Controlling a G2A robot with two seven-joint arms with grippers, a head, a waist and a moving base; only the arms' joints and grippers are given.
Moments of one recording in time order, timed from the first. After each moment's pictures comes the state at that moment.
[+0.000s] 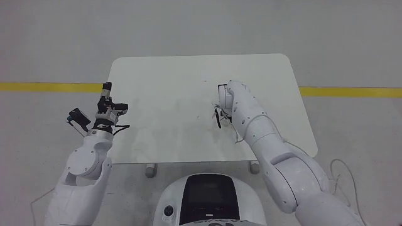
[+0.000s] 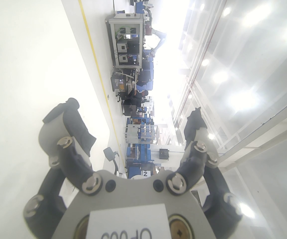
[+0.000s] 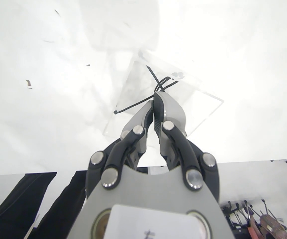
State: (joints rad) left arm 1.73 -1.15 -1.60 -1.80 -0.42 0.00 0.00; right arm -0.74 -1.76 1.24 -0.59 -1.48 0.34 1.23
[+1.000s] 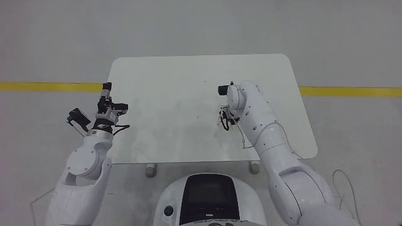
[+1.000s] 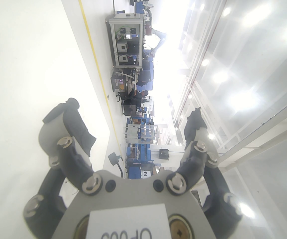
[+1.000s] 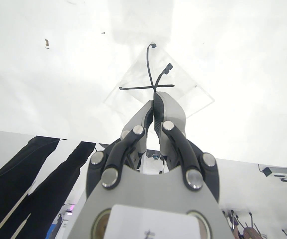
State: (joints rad) left arm 1.73 -1.15 -1.60 -1.80 -0.42 0.00 0.00; right arm -0.87 -1.70 1.29 -0.88 -1.45 0.15 1.39
